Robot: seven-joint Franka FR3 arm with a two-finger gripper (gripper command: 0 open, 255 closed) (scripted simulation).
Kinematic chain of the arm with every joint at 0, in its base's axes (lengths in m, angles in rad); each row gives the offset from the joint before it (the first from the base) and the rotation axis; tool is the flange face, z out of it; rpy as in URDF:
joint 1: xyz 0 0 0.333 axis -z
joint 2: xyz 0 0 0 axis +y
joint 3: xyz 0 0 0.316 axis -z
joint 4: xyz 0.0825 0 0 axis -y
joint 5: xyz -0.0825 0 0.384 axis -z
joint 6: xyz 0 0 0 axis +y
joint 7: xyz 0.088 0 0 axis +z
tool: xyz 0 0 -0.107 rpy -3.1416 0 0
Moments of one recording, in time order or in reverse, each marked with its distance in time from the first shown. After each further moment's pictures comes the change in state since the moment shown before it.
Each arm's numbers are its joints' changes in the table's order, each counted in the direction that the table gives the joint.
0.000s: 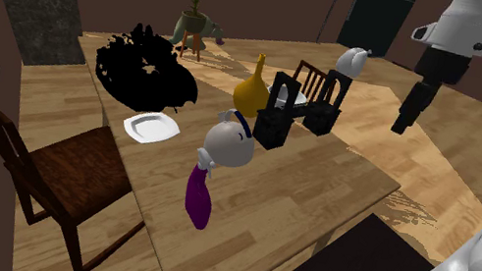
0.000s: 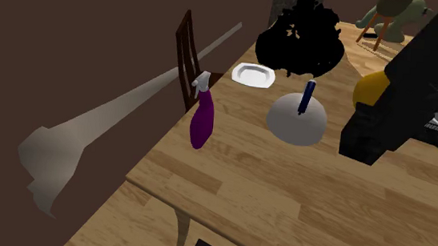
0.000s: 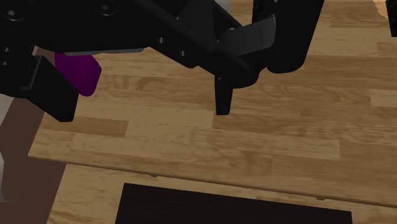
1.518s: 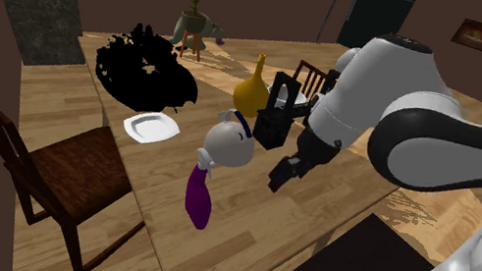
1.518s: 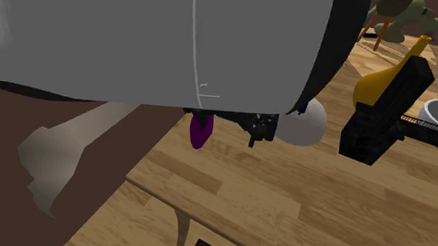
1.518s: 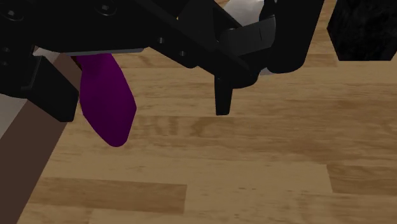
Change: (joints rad) arm -0.040 0.227 -0.547 -0.252 -0.205 -0.807 -0.432
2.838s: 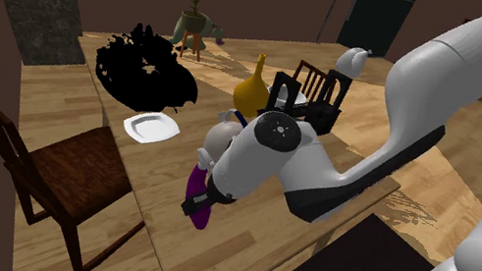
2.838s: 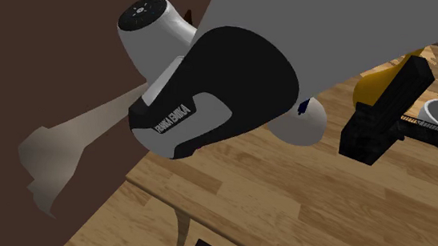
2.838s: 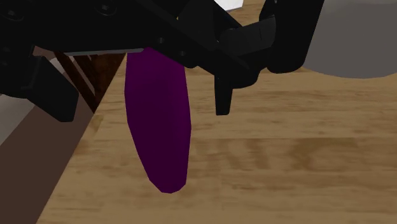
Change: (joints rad) arm 0.304 0.882 -0.444 0.325 1.250 -0.273 -1.116
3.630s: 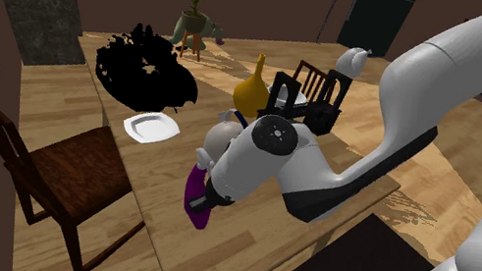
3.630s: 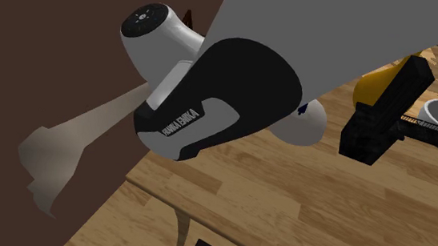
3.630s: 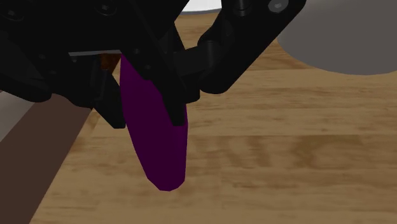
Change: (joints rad) arm -0.024 0.027 0.028 0.009 0.041 0.000 -0.025
